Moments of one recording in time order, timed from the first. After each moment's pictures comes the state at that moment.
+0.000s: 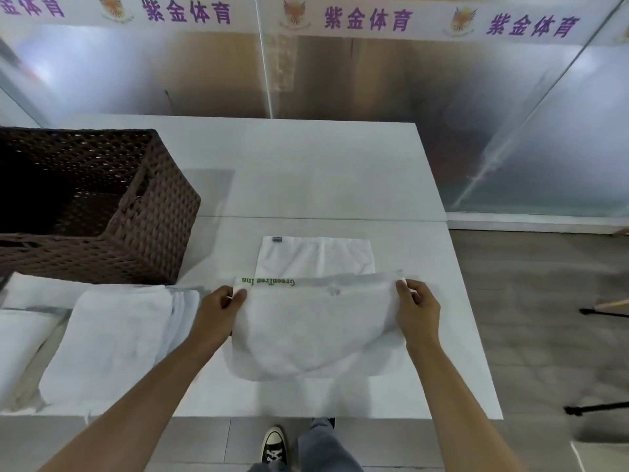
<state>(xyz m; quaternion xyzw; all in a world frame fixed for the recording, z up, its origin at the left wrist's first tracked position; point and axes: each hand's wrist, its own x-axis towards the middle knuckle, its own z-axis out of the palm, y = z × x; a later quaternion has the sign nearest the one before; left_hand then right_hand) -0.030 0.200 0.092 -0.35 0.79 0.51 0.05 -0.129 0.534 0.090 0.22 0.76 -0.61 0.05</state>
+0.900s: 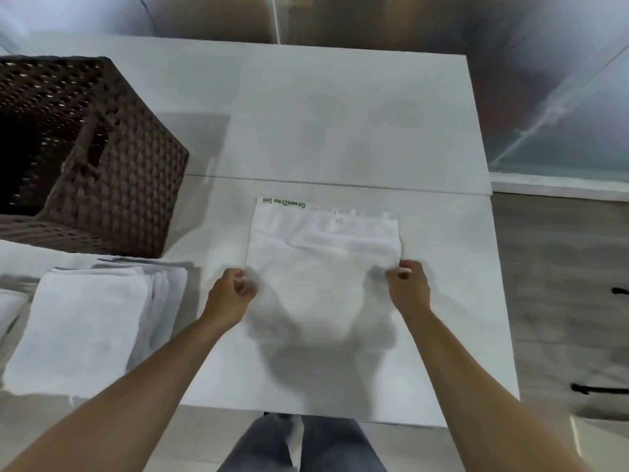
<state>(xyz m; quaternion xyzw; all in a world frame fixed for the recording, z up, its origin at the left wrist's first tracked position) -0.077 0.195 -0.013 -0.40 0.81 0.40 0.15 -0.210 0.512 -0.019 0.21 0.86 -0.42 0.20</state>
